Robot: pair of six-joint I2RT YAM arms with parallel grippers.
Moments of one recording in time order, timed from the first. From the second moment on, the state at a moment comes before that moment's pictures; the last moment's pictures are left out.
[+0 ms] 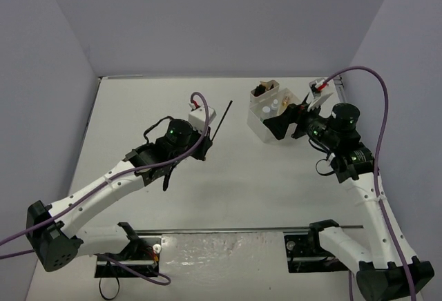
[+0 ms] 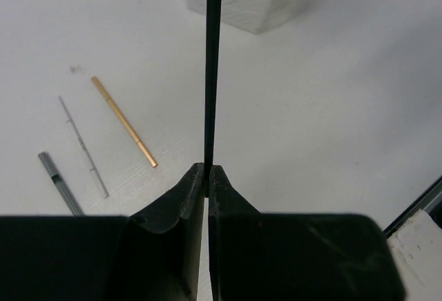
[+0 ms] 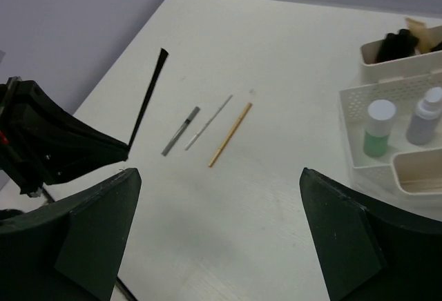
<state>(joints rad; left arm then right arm) -0.80 1.18 1.07 -0.36 -0.09 -0.19 0.18 0.93 1.00 -0.29 -0.51 0.29</state>
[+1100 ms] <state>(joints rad) -0.96 1.21 1.10 -0.24 -0.03 0.02 0.34 1.09 1.05 -0.18 -0.66 0.39</state>
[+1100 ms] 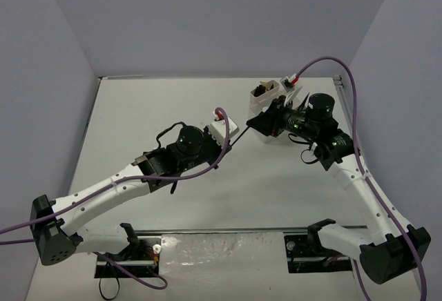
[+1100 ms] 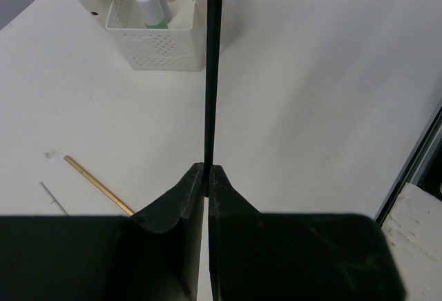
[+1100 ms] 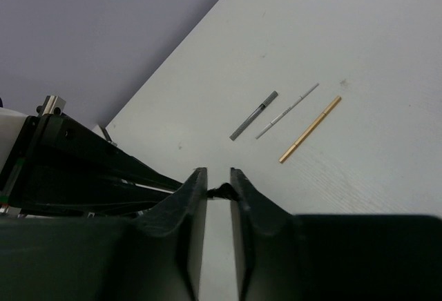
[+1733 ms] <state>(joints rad) -0.94 1.23 1.10 -0.33 -0.25 -0.05 0.32 1.09 1.09 -0.26 -0.30 0.27</state>
